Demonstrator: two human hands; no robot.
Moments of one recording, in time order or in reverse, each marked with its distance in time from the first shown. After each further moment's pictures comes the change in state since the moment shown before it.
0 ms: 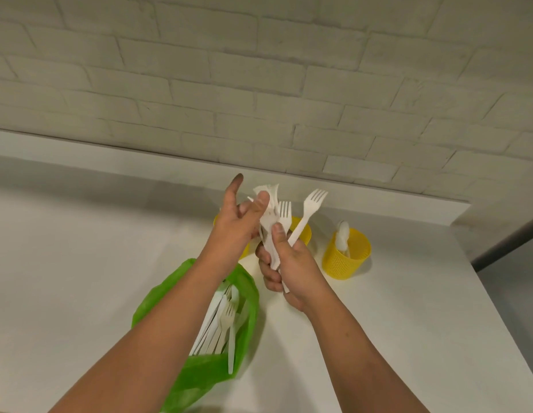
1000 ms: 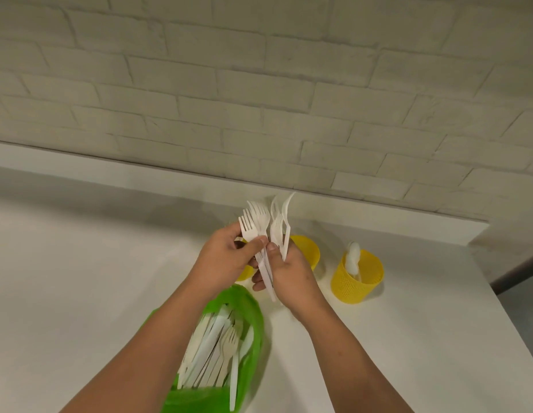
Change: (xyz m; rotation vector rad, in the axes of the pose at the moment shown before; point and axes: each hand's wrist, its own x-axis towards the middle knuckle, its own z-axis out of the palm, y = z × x) left_hand 0.012 -0.013 -0.030 0.326 -0.043 0.031; right_hand 0.034 -0.004 0.007 -0.388 0.174 -0.111
